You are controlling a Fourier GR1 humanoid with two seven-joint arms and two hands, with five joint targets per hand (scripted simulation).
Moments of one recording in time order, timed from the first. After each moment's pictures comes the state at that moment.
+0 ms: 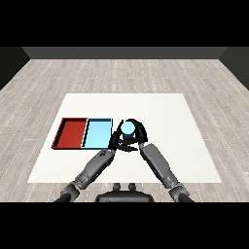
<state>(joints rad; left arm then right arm) -0.49 0.00 -0.55 -1.04 0.39 0.39 -0.38 -0.49 0.00 0.36 -1.26 -0.21 -0.27 -0.28</state>
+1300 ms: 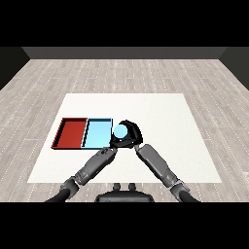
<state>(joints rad) -0.57 0.03 -0.65 -0.99 0.50 0.58 -0.38 -0.53 -0.03 0.49 -1.27 -0.26 -0.37 -0.26</state>
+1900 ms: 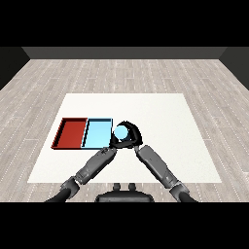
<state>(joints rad) -0.58 0.02 -0.64 -0.95 0.46 0.64 -0.37 -0.51 -0.02 0.50 -1.26 -0.26 -0.39 -0.29</state>
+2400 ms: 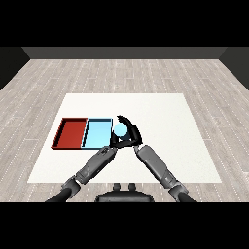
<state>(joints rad) -0.59 0.01 -0.61 -0.93 0.44 0.64 -0.36 -0.51 -0.01 0.48 -1.27 -0.17 -0.38 -0.23</state>
